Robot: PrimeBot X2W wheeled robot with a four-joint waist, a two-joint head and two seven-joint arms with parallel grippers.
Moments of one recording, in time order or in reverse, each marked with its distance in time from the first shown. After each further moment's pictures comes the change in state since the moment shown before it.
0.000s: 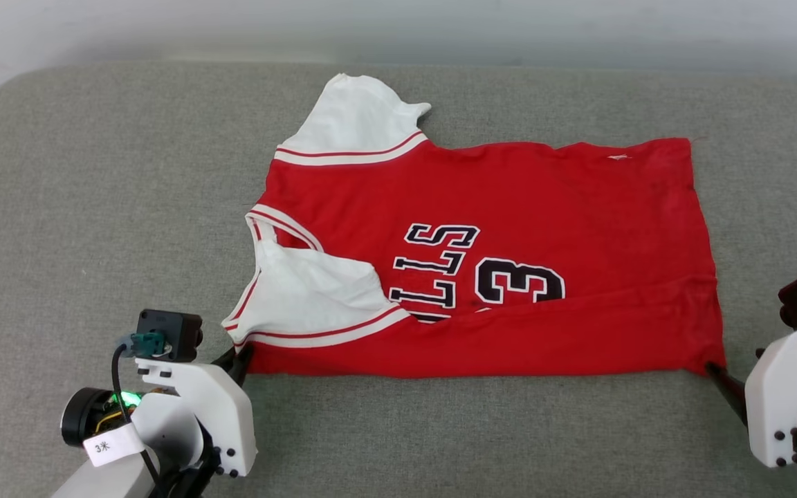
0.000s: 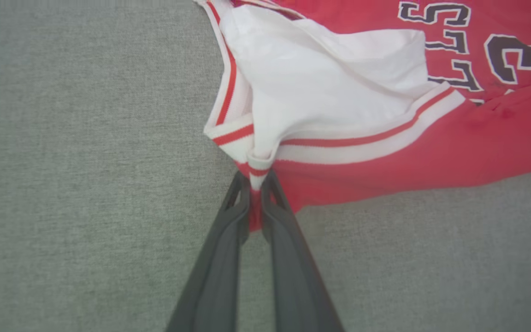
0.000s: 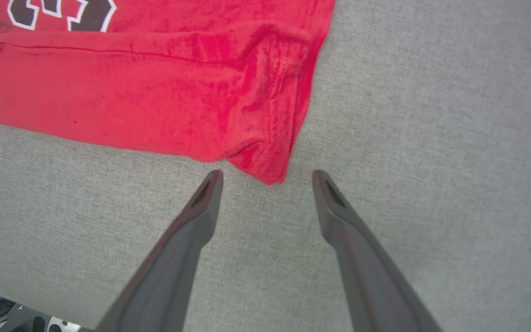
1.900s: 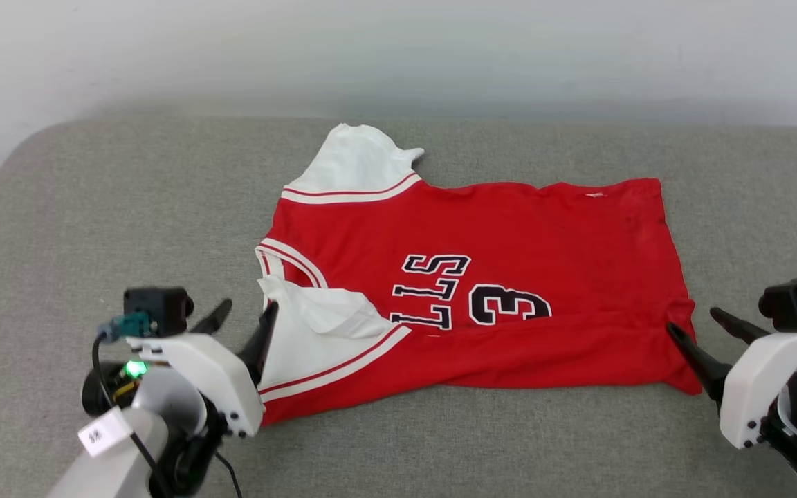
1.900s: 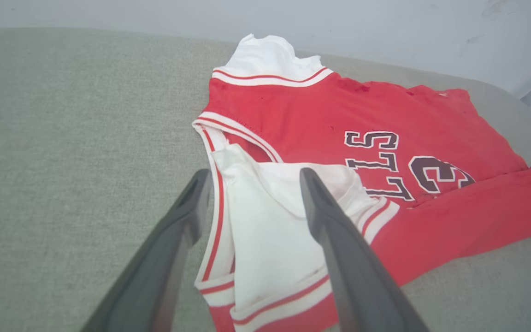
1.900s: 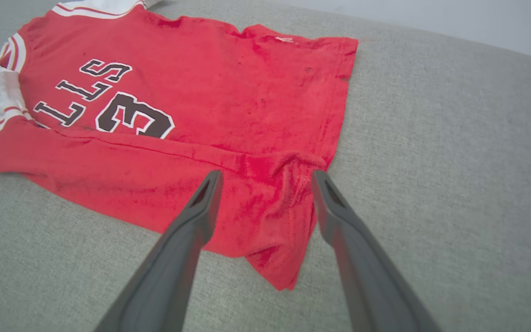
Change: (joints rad) left arm -0.116 -0.127 0.064 0.258 -0.038 -0.187 -0.237; right arm -0.188 -0.169 0.349 0.475 0.229 0.000 -0.715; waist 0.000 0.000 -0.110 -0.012
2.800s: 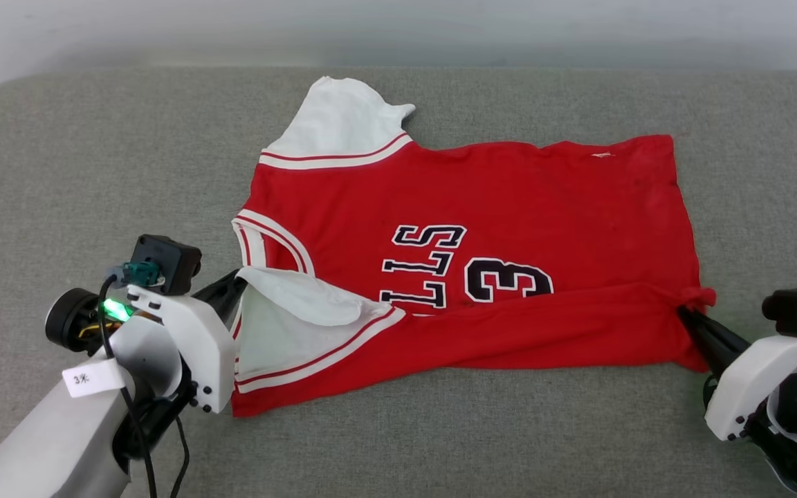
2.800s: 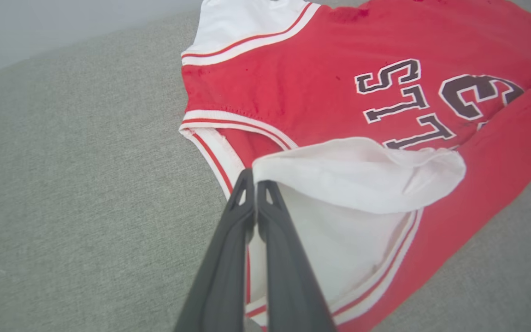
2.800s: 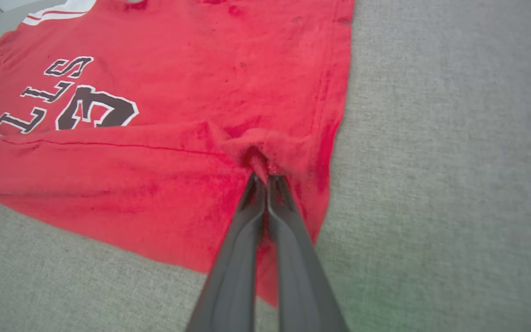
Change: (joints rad) left arm -0.086 0.154 -0.076 -0.131 0.111 -0.080 0.183; right arm -0.030 0.013 0.057 0.121 0.113 0.000 -0.187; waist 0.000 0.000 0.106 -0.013
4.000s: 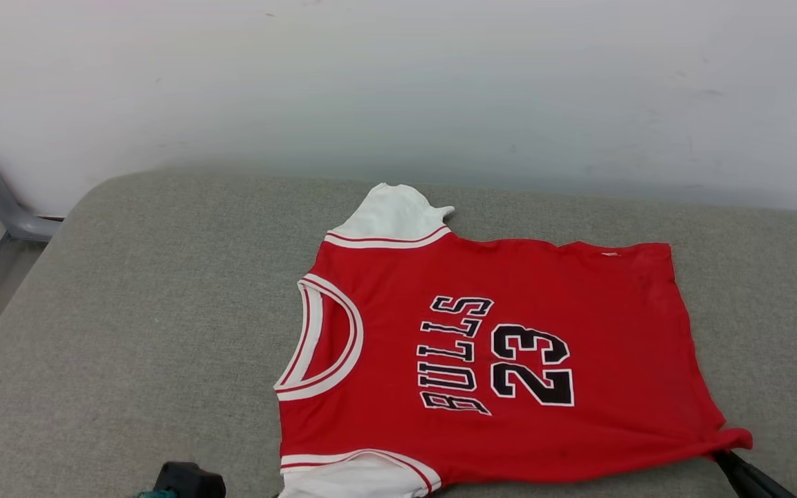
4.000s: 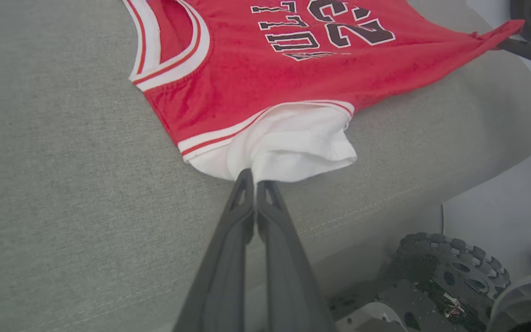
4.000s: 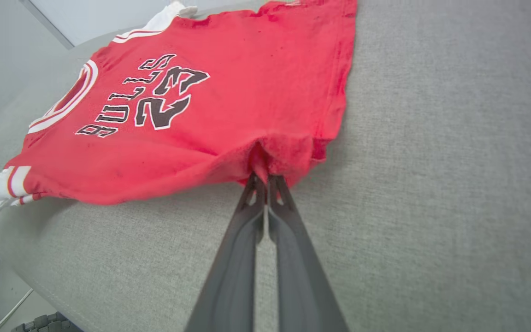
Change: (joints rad) left arm 0.582 0.106 -0.033 -0.380 -0.111 0.072 -0.055; right arm 0.345 -0.184 0.118 -0.100 0.275 0.000 -0.186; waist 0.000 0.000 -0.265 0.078
